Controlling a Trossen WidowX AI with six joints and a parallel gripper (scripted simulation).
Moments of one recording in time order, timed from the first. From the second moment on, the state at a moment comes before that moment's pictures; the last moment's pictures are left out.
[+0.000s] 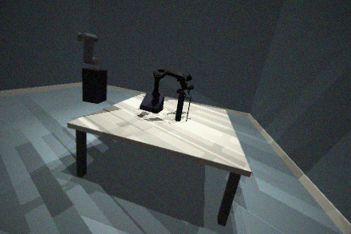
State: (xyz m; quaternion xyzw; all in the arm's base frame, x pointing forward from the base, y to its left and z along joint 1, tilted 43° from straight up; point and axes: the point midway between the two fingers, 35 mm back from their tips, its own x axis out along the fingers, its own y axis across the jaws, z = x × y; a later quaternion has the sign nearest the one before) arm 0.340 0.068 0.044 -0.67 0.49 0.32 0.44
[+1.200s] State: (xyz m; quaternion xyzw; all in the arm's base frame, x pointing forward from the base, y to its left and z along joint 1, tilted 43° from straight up) arm 0.279 -0.046 0.013 -0.58 0.70 0.31 0.27
